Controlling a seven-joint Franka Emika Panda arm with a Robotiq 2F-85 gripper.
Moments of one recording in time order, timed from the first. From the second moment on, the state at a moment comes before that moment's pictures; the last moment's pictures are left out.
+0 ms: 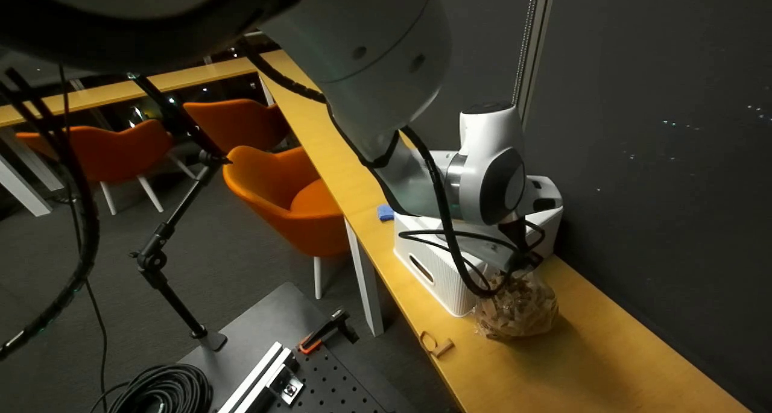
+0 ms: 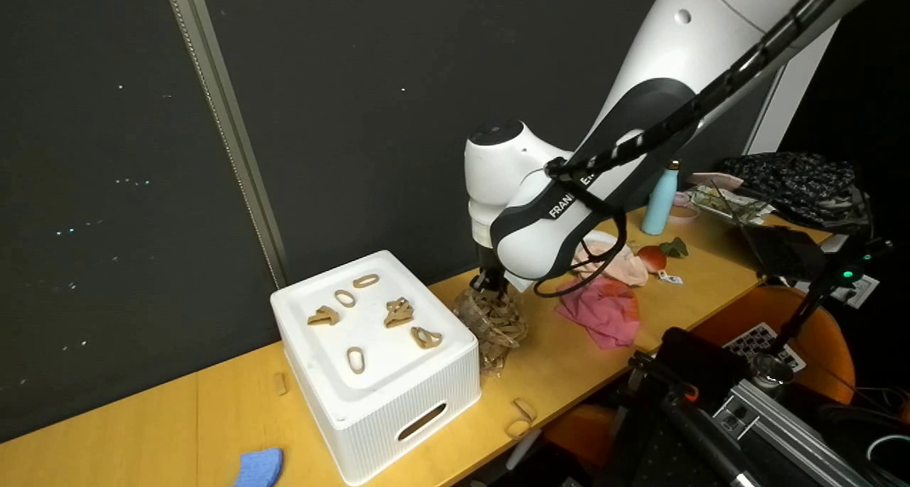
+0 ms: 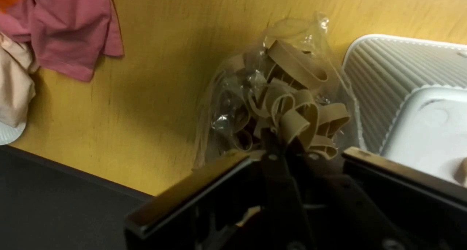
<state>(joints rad) 0.11 0.55 -0.16 -2.03 -0.31 2.65 0.28</state>
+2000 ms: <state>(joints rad) 0.14 0.89 -0.05 -1.37 -0.17 2.42 0.11</state>
